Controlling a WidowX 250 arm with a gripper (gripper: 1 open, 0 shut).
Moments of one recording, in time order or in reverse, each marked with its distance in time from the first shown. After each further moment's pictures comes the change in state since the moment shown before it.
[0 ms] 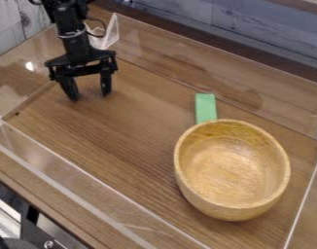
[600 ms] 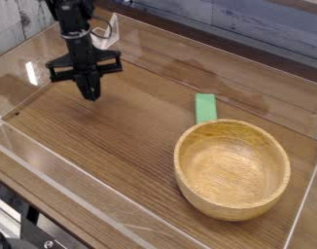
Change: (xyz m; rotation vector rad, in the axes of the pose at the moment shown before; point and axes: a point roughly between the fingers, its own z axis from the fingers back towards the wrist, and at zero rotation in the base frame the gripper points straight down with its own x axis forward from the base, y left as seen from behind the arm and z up) arm -0.017 -0.011 0.008 0.034 -0.057 0.042
